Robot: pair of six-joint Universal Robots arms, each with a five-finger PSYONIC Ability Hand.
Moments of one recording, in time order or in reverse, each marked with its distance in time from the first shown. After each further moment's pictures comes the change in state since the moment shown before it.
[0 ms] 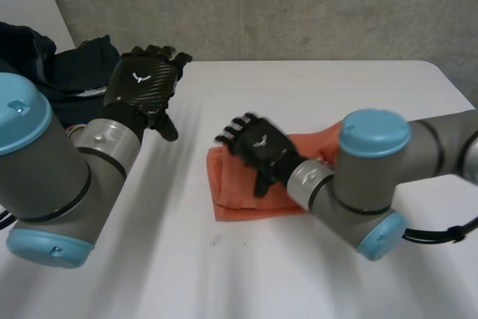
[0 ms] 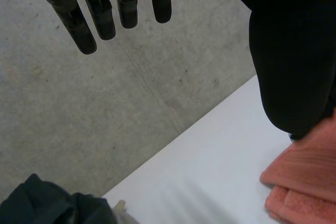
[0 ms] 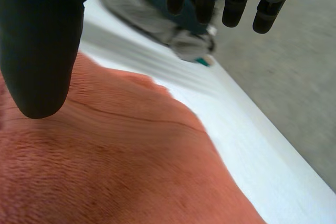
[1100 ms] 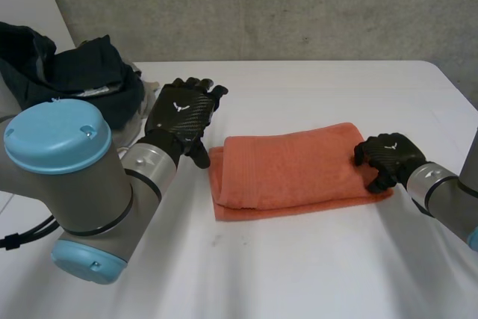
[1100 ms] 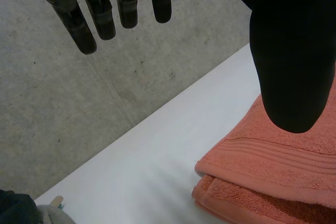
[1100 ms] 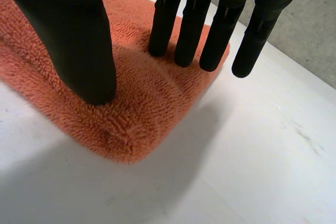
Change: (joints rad) left arm -0.095 -0.125 0.038 -0.015 0.005 -0.038; right arm -0.491 -0.121 0.289 0.050 0.010 -0.019; left_hand 0.000 0.000 0.000 0.000 0.000; right_hand 0.434 0.458 0.441 0.435 0.410
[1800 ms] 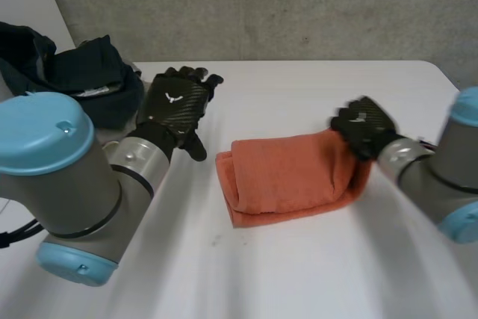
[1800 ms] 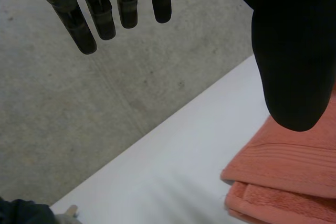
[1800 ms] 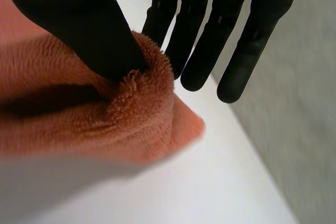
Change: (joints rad) left arm 0.007 0.066 -0.022 -0.002 -0.007 0.003; right arm 0.144 -0.038 -0.093 -0.067 0.026 -0.266; left_hand 0.000 0.000 0.000 0.000 0.000; right_hand 0.395 0.496 0.539 0.554 0.534
